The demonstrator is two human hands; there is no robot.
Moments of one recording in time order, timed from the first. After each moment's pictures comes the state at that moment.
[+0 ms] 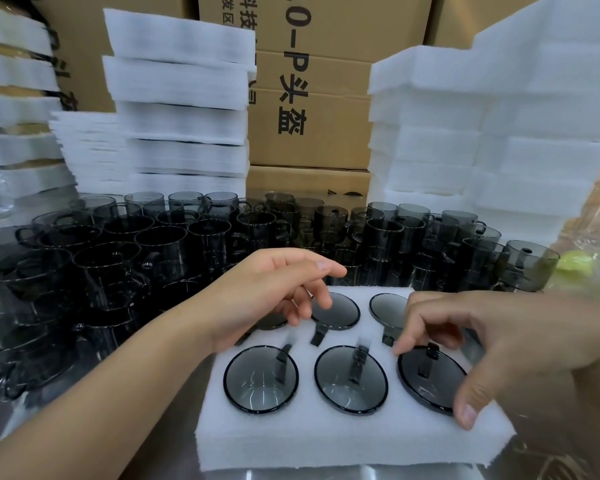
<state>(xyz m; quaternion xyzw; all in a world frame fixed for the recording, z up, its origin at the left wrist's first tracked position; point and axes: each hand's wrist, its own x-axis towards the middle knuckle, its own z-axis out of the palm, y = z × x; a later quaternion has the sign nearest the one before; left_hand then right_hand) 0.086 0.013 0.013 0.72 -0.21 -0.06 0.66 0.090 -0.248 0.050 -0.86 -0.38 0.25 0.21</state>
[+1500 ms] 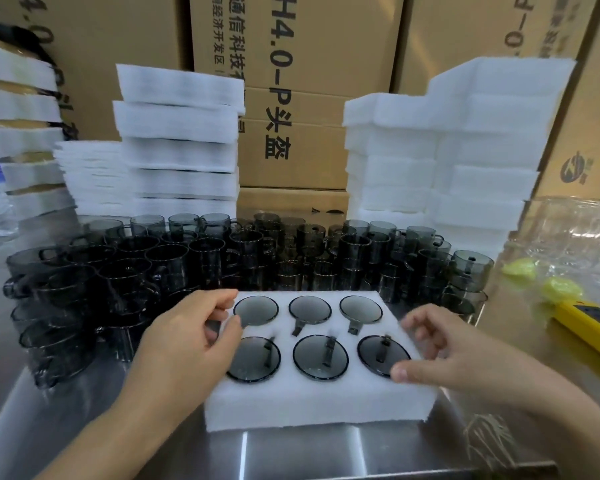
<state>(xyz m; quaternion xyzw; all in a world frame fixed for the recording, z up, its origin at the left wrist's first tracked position) 0.009 0.038 -0.016 0.87 -0.03 0.33 0.37 0.036 -0.265 0.015 -0.93 -0.14 0.05 0.33</state>
